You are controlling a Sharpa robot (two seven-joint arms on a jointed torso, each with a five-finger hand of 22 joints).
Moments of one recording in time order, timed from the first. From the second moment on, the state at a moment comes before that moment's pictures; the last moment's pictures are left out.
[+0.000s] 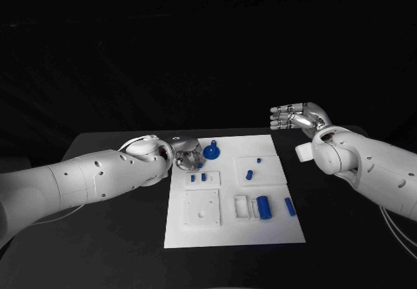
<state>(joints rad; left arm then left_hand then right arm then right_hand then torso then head) 1.26 -0.62 -0.17 1.20 -1.41 -0.20 0.03 1.41 -0.14 0.37 -0.14 0.18 1.06 0.09 0.06 0.06 1.20 0.07 0.06 0.06 1.41 -0.02 1.15 0.35 0.14 1.25 -0.03 0.51 1.31 1.08 -0.68 0.26 1.10 -0.54 -0.27 0.24 1.18 -0.06 0.49 -0.21 0.53 1.04 0.15 0.06 0.06 1.18 0.11 0.07 0.06 1.24 0.09 0.07 0.09 0.13 1.21 0.08 0.10 0.07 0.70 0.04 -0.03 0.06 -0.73</state>
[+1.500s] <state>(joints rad) 1.29 -0.76 -0.12 1.25 -0.47 -0.38 0.26 1.39 -0.12 0.34 -0.08 0.18 1.08 0.14 0.06 0.06 1.17 0.11 0.06 0.06 1.19 0.09 0.15 0.07 0.07 0.94 0.07 0.06 0.94 1.04 -0.73 0.26 1.27 -1.53 -0.16 -0.04 1.19 -0.10 0.36 -0.27 0.36 1.16 0.10 0.06 0.07 1.28 0.05 0.06 0.06 1.46 -0.05 0.64 0.89 0.13 1.42 -0.07 0.73 0.59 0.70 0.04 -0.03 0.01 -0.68</state>
